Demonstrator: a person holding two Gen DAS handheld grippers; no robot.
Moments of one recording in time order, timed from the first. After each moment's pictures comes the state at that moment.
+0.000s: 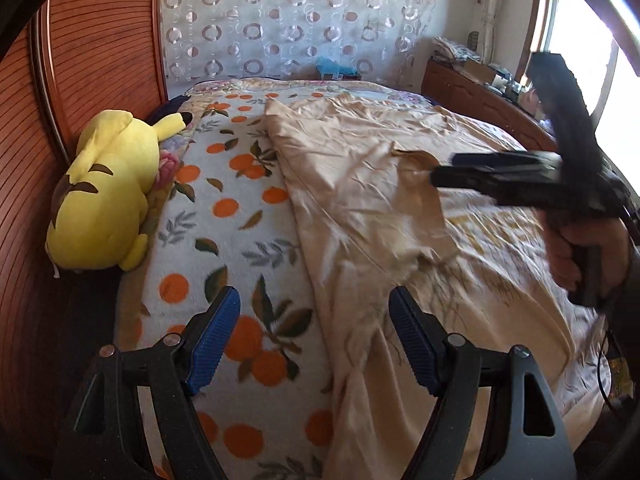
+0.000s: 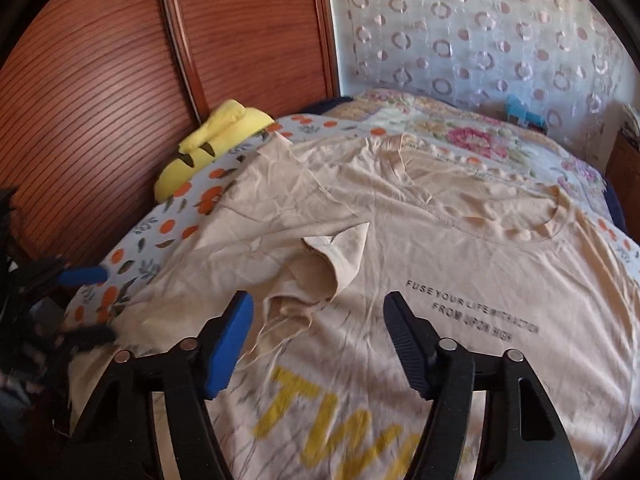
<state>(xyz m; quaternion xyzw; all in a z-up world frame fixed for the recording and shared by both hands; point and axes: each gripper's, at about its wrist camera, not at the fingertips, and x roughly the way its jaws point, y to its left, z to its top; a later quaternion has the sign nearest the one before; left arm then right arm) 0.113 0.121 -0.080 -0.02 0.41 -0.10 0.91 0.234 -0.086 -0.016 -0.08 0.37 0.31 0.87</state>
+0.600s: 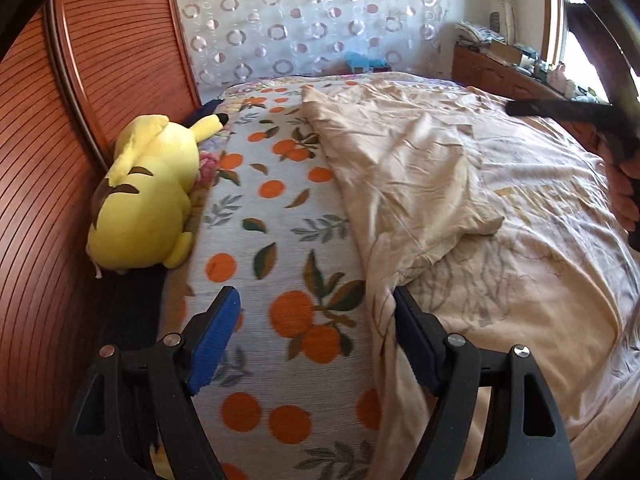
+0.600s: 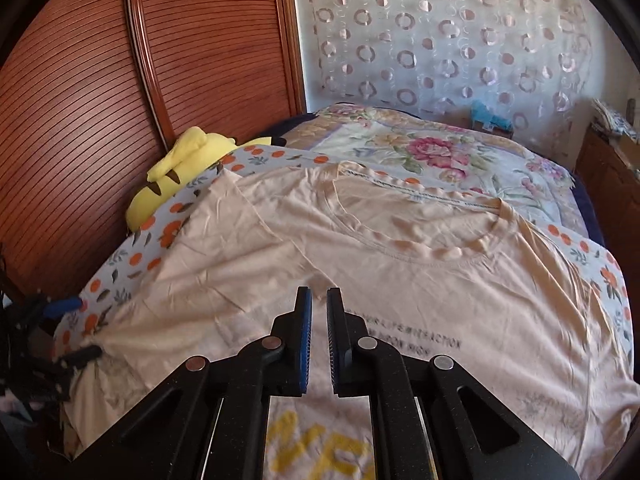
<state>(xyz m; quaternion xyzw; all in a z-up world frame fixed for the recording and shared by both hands) 0.105 0.132 -0.092 0.04 0.41 -0.02 0.91 0.230 -0.118 0.012 -0.07 0.34 0.26 0.90</state>
